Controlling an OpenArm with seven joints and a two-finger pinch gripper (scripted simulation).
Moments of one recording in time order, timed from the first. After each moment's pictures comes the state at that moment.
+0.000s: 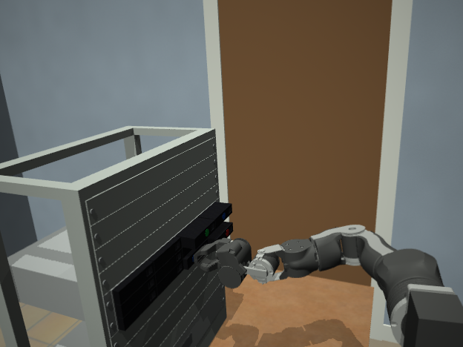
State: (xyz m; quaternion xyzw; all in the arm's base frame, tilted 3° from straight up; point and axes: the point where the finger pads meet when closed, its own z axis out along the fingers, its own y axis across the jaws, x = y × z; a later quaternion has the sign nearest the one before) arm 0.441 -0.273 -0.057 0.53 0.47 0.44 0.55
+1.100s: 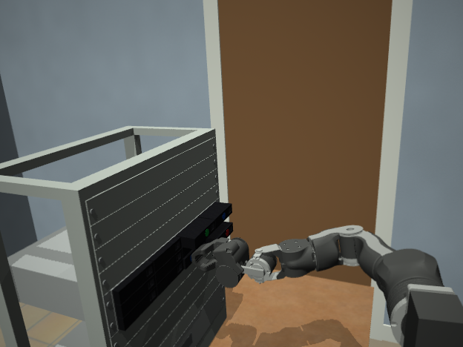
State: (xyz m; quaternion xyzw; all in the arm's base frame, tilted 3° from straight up) arm 0.447 -0.273 -0.057 0.53 0.47 0.44 0.55
